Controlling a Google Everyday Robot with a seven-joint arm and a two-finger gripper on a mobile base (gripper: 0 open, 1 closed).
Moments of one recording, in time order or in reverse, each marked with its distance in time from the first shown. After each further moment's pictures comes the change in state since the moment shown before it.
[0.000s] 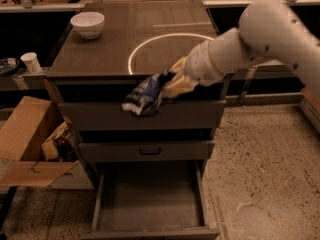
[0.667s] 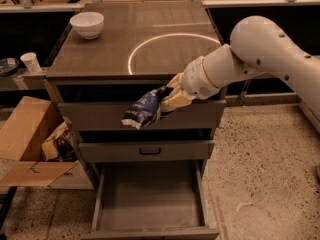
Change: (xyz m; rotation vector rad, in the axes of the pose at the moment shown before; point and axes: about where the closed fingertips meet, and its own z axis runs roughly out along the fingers) arm 0.019 0.030 0.024 -0.073 0.029 0.019
